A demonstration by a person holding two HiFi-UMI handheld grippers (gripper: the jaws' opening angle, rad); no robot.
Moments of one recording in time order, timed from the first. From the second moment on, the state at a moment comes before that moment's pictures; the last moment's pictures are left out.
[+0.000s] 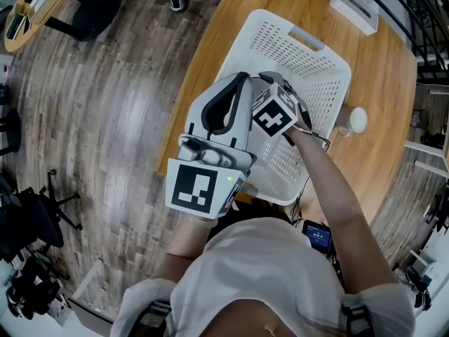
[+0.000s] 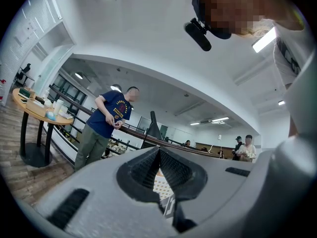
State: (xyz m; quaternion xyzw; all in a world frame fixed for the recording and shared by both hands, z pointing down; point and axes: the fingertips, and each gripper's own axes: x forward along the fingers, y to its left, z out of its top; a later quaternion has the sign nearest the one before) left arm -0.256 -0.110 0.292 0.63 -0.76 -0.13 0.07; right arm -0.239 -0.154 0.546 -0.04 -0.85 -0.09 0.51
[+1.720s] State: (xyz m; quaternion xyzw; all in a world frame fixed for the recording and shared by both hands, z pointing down) left arm -0.226 -0.108 0.269 0.65 -0.75 -0.10 0.05; right arm -0.213 -0.164 0.332 0.15 -0.97 -0.01 0.21
